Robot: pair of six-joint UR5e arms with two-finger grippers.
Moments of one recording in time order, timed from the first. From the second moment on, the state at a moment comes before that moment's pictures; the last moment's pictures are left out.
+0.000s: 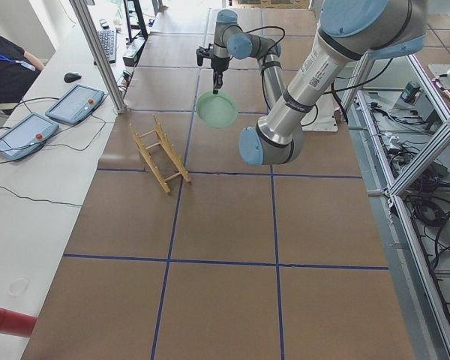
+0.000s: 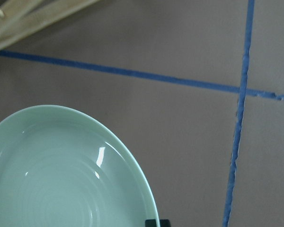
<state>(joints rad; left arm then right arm) -0.68 -2.40 -1.93 -1.11 -1.80 -1.23 1.62 -1.68 1.60 -1.60 2.30 -0.07</state>
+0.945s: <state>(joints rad) -1.03 -2.36 -2.08 -1.19 -1.97 -0.99 1.62 -1.68 1.60 -1.60 2.30 -0.07</state>
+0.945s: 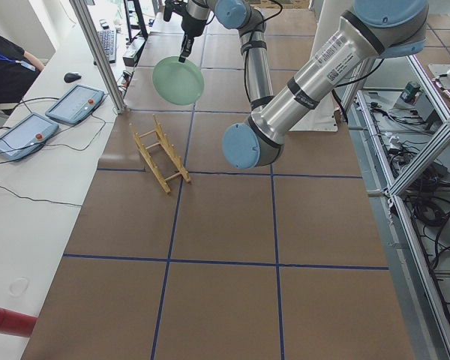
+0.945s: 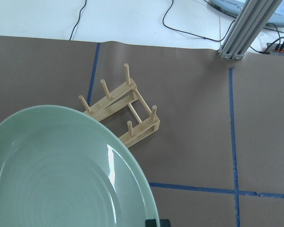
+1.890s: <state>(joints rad) -1.11 -2.12 -1.86 -2.23 -2.03 -1.52 1.62 -1.68 1.60 -1.60 2.30 -0.07</state>
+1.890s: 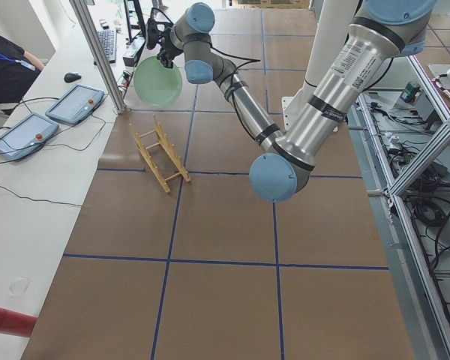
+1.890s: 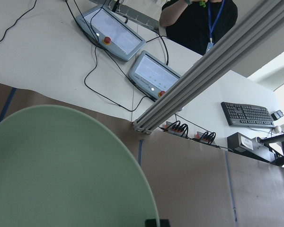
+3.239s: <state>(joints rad) -1.11 -2.11 -1.38 -3.12 -1.93 -1.87 1.62 -1.68 1.60 -1.60 2.30 -0.07</state>
